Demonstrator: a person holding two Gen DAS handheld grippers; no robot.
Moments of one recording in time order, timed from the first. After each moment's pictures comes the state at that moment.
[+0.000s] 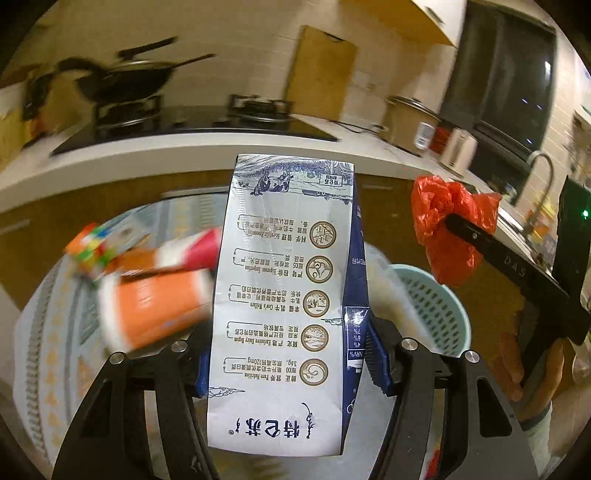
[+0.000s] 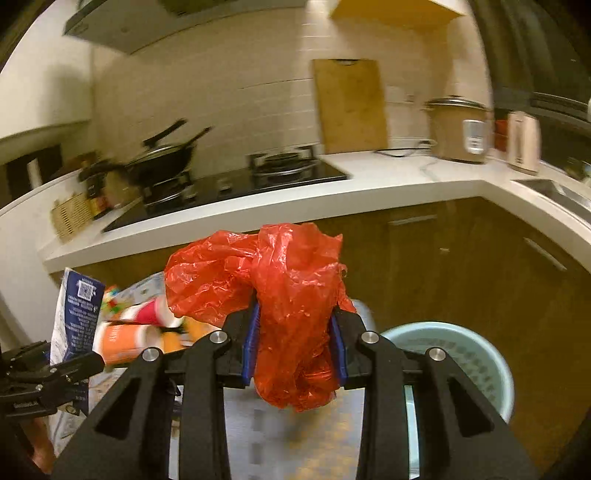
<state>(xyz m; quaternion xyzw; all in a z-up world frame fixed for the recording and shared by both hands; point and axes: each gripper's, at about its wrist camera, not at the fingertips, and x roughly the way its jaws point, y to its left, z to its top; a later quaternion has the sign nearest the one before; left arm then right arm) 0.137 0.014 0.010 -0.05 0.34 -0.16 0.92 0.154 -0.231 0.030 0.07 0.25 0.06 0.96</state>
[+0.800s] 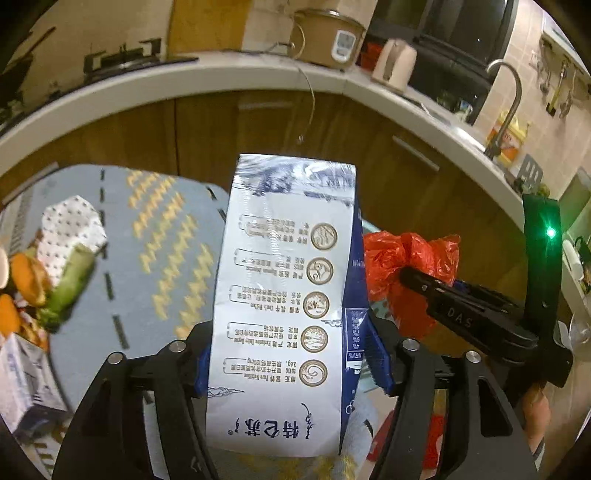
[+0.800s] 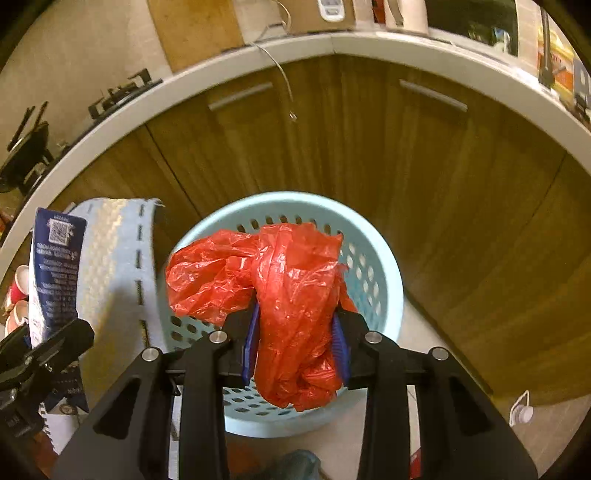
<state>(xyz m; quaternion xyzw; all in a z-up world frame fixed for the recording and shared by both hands) 0.196 -0.191 -0.073 0.01 0.44 -0.27 0.86 0.151 -0.388 -0.091 0.16 0.43 -0.10 0.88</state>
